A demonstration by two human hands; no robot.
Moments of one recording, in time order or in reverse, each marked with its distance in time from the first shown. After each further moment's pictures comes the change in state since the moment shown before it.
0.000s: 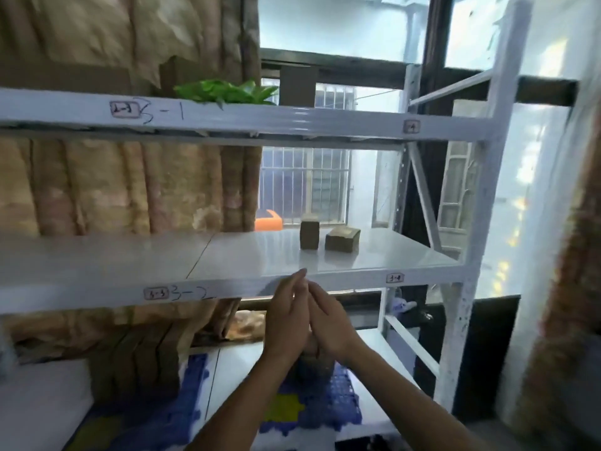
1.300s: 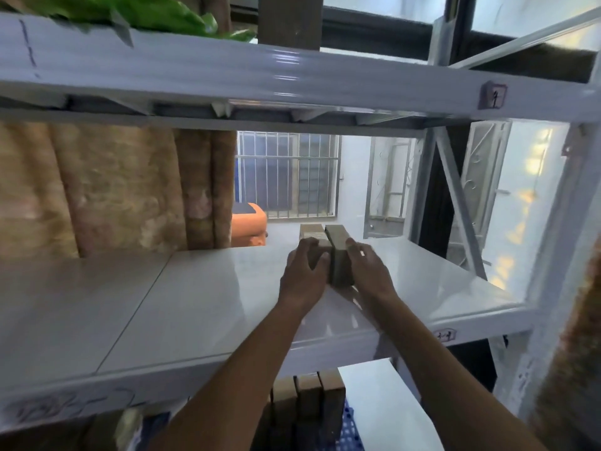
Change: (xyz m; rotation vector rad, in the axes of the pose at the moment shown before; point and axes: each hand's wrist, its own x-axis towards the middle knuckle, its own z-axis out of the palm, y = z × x) left_hand 0.264 -0.076 0.097 0.252 -0.165 -0.036; right_hand 0.252 0.081 -0.097 -0.122 0.394 0.306
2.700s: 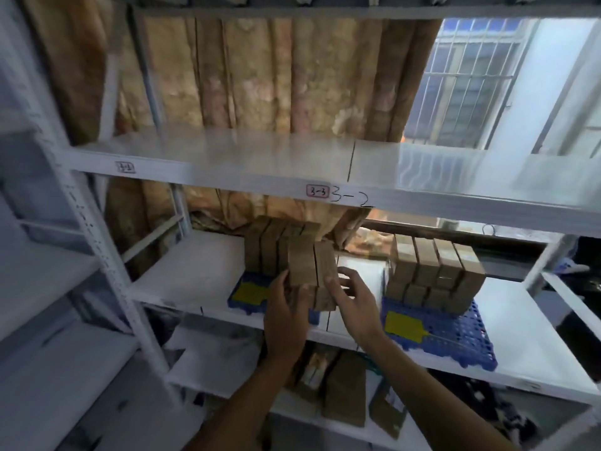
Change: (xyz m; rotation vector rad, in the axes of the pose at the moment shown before) left_hand -0.411 -0.182 -0.214 0.077 0.603 -0.290; right_hand -0.391 0.060 0.209 0.216 -0.549 -0.141
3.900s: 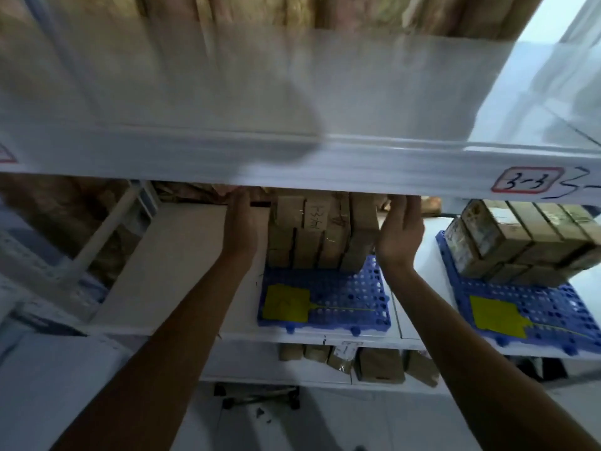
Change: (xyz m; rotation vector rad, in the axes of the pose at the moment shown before) left_hand 0.368 -0.171 -0.044 -0.337 -0.258 -0.366; right_hand 0.236 0.055 0.167 -0.088 0.724 0.088
